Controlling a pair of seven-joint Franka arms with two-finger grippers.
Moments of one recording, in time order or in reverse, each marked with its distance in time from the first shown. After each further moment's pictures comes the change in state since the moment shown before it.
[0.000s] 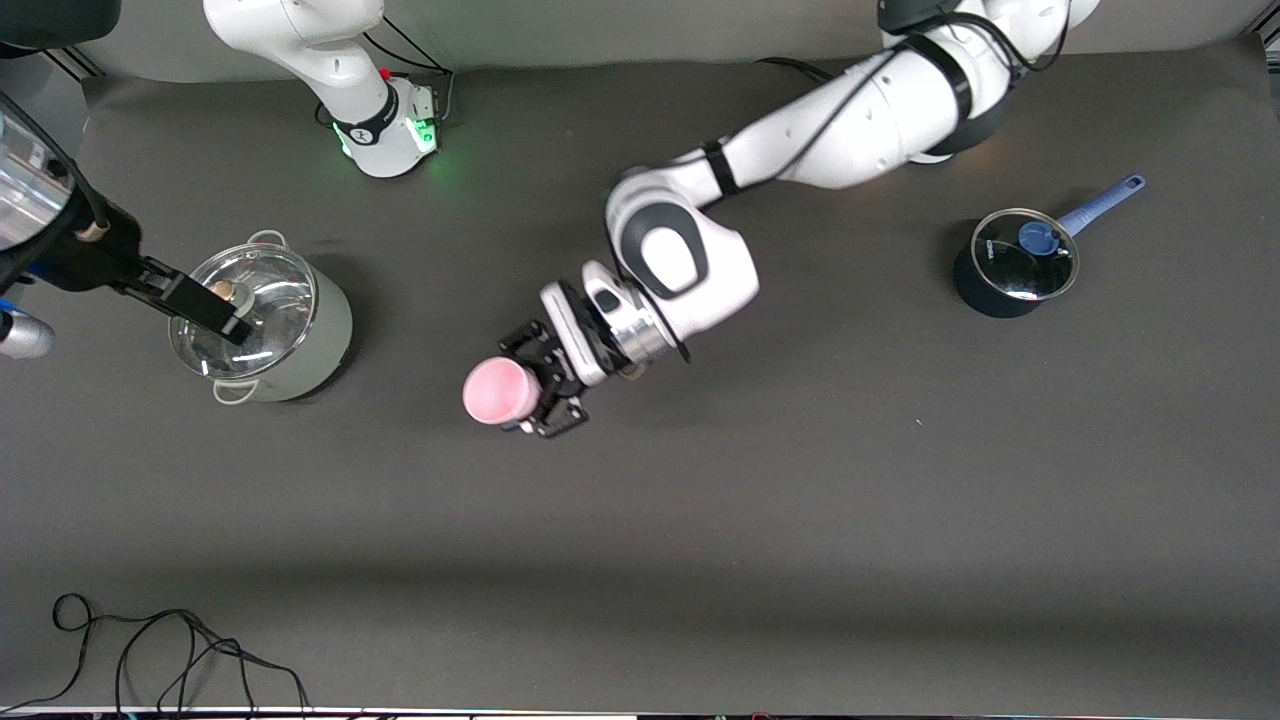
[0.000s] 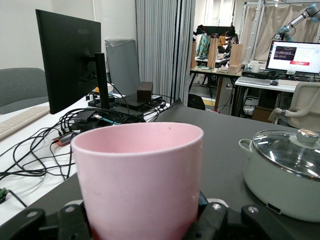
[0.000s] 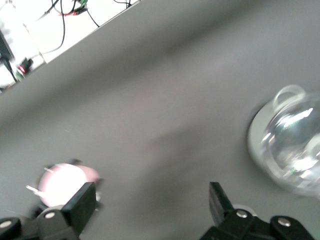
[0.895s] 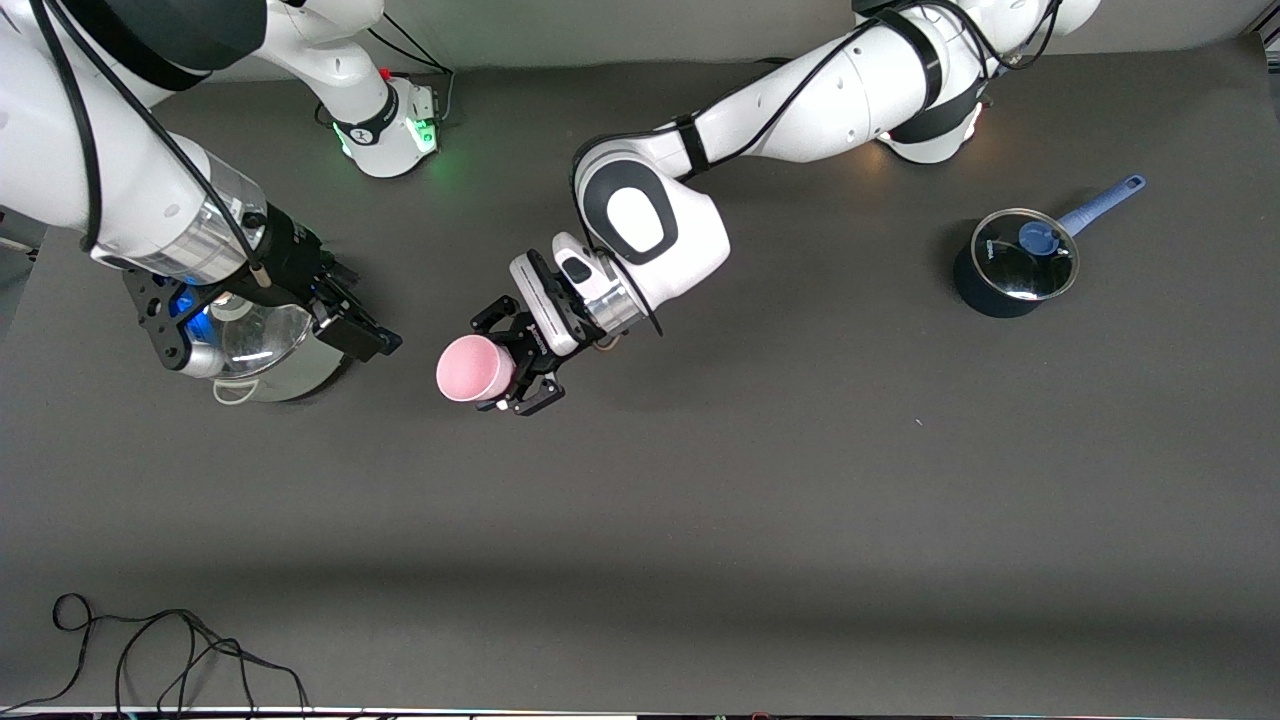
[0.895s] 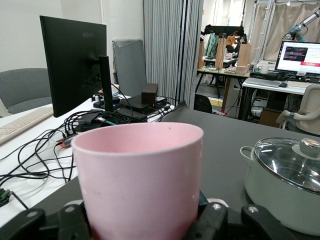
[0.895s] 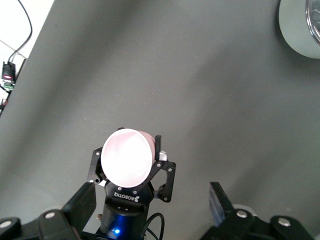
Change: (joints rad) left arm -0.069 0.000 0.022 0.072 0.000 0.064 -0.031; right arm 0.043 0.125 0.146 0.096 0.046 -0.065 0.520
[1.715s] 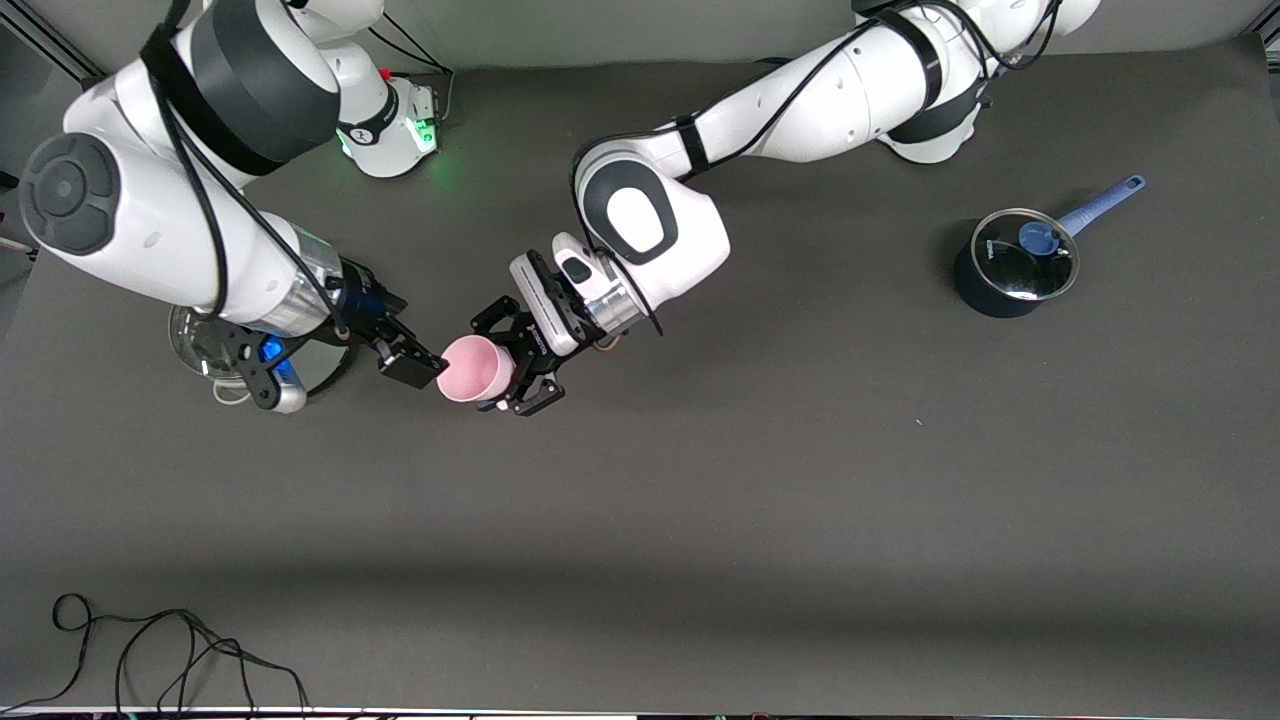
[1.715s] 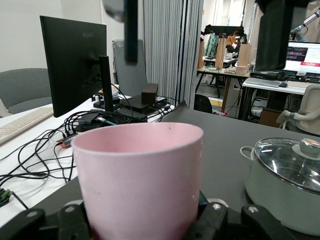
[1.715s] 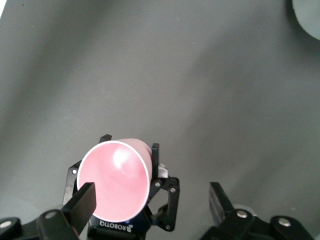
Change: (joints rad) left arm 0.000 0.000 0.000 0.000 0.000 0.000 0.000; right arm 0.023 0.030 0.002 -0.149 0.019 0.134 0.005
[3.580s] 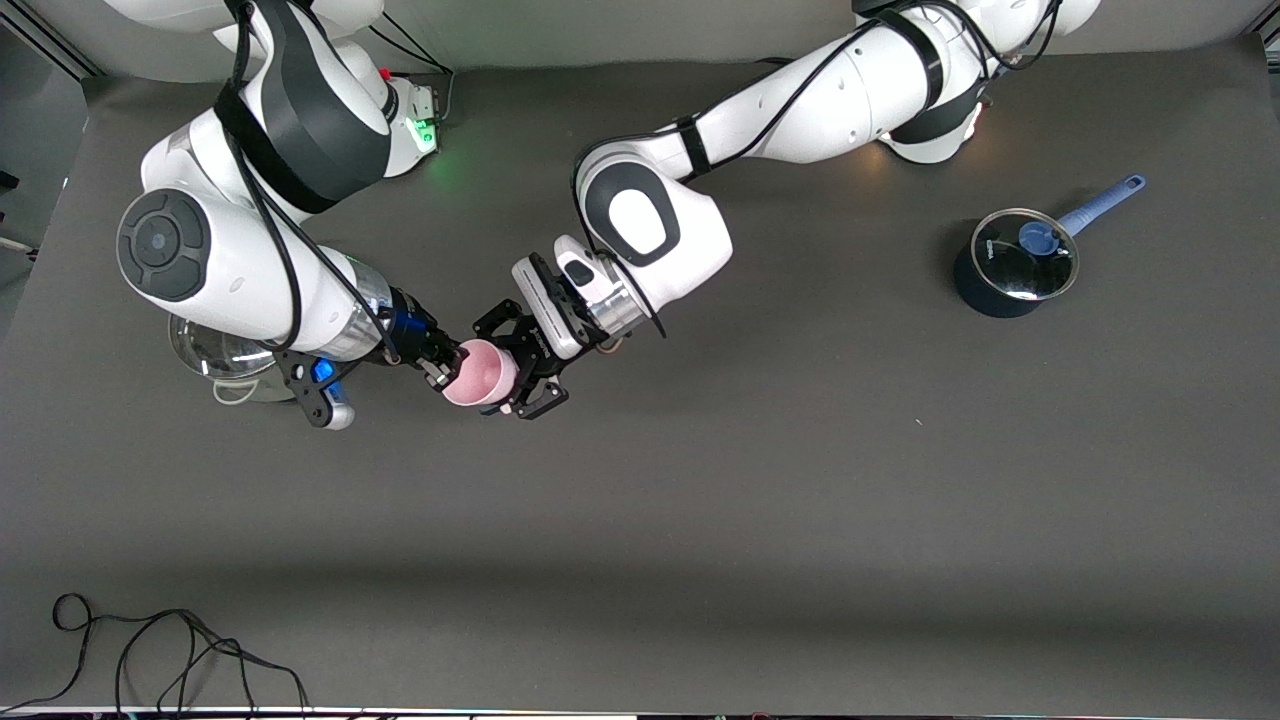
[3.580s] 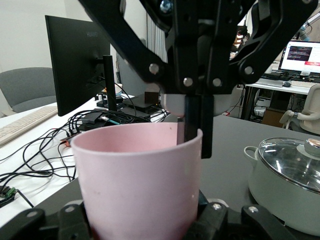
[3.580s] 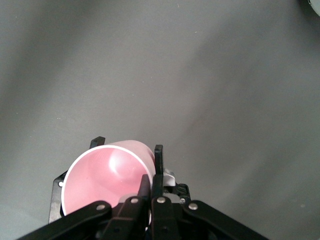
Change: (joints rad) left arm 0.001 0.000 0.006 0.005 0.001 0.006 -0.005; right arm 0.031 0.050 -0.002 -0.004 0.000 0.030 0.045
